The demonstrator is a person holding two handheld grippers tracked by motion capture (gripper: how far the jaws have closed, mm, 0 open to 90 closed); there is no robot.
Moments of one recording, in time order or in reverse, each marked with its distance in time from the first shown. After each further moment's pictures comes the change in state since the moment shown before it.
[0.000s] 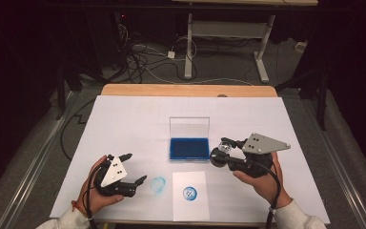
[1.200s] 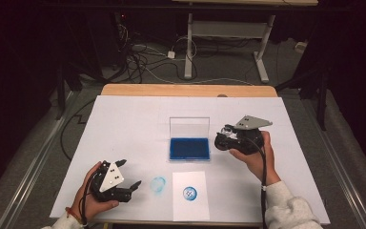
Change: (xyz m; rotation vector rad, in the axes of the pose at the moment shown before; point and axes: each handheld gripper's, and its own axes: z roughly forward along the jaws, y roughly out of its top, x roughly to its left) left arm -0.006 -0.015 -0.001 0.080 0.027 0.000; right arm -0.057 -0.019 0.057 0.177 -0.146 0.088
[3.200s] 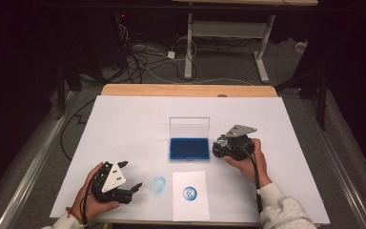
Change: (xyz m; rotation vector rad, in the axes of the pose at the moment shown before) left arm -0.001 0.000 0.003 0.027 -0.022 0.018; right arm 0.006 -0.032 0.037 0.119 0.001 -0.022
